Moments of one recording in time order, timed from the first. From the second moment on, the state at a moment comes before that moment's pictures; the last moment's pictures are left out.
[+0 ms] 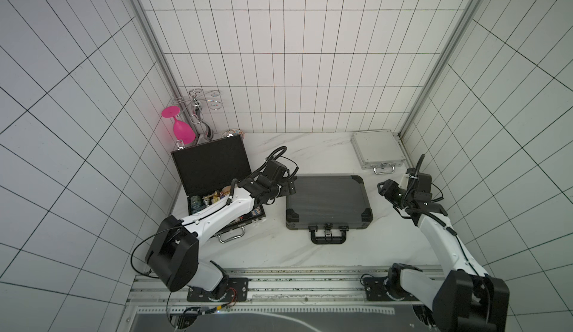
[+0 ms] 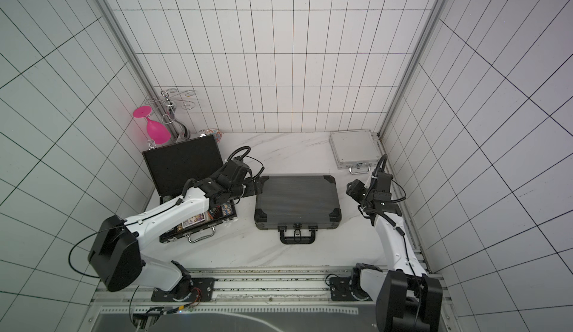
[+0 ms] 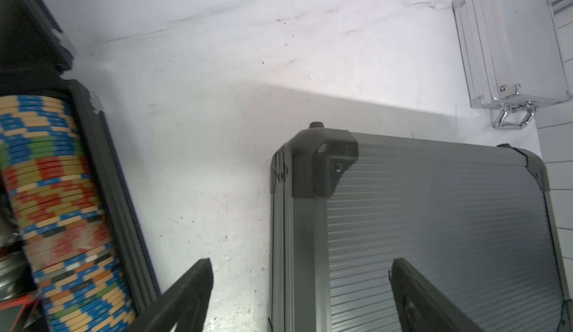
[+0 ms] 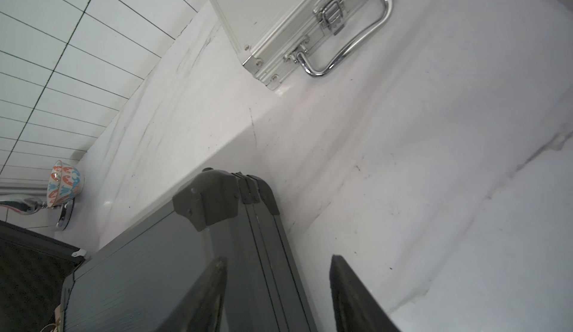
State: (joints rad) left arm -0.63 1.47 1.06 -0.45 -0.05 -0.72; right arm -0.15 1.09 0.68 -0.33 -0.28 0.53
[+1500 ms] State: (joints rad) left arm -0.49 1.79 1.19 -0.25 0.13 -0.71; right arm 0.09 1.59 0.81 0.12 -0.31 0.53
